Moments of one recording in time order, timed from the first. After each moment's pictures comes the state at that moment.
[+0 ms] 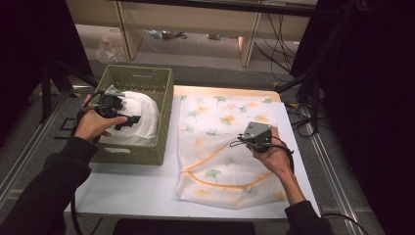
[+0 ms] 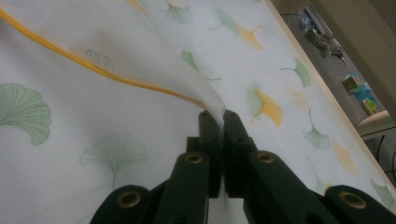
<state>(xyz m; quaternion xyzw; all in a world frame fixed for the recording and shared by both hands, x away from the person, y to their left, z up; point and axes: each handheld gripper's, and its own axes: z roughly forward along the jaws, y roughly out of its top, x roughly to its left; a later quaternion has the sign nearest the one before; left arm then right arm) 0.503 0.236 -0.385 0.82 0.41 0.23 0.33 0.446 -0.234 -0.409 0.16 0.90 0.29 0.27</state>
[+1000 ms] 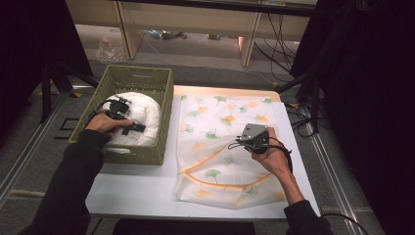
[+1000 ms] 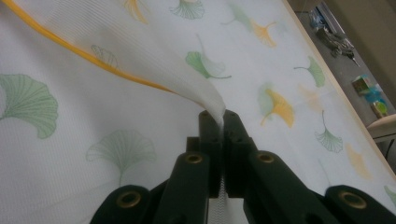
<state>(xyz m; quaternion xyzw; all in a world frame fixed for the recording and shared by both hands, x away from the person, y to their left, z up) 0.545 0.240 -0.448 0.83 0.47 0.08 0.29 0.448 -0.230 -0.415 0.14 0.91 0.29 0.26</state>
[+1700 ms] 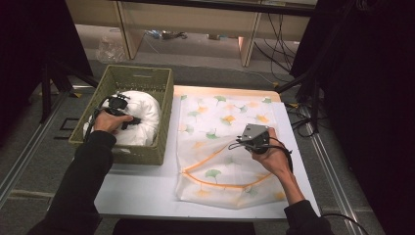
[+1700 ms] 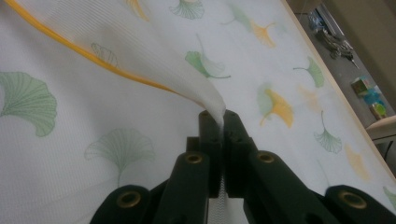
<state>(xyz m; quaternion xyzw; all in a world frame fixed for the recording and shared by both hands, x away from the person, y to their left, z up) 0.557 0.250 -0.453 0.79 0.52 0.13 0.29 0.449 -0.232 -0.416 0.14 0.91 0.29 0.26</state>
